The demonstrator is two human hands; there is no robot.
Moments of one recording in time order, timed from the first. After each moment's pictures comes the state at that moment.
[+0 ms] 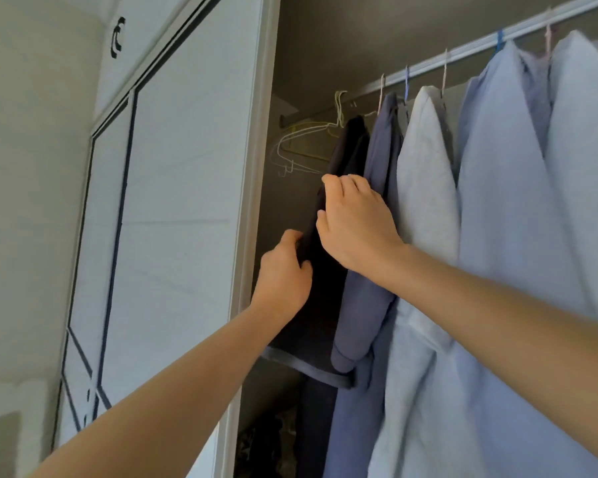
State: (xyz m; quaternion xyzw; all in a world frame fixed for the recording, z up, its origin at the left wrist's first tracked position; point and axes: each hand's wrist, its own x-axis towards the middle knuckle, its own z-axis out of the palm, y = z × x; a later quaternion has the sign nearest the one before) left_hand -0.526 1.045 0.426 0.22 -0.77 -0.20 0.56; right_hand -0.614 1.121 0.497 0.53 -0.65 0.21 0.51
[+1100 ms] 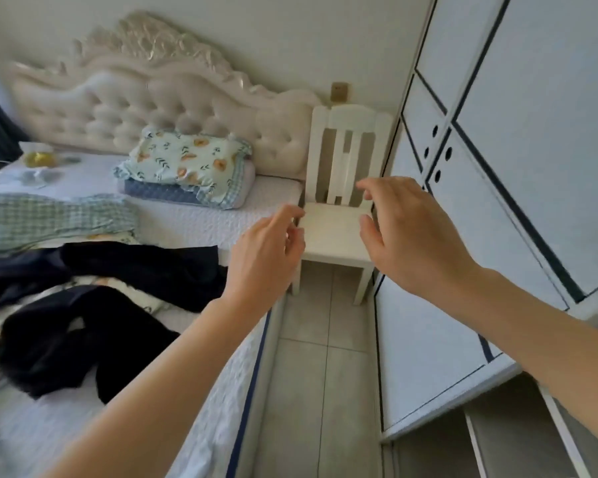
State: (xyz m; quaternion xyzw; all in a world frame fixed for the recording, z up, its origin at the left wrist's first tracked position) left_hand -0.124 1.118 0.079 0.67 -0.62 0.01 0.41; right_hand -0.312 1.062 0.136 0.89 -0.36 0.27 0.09
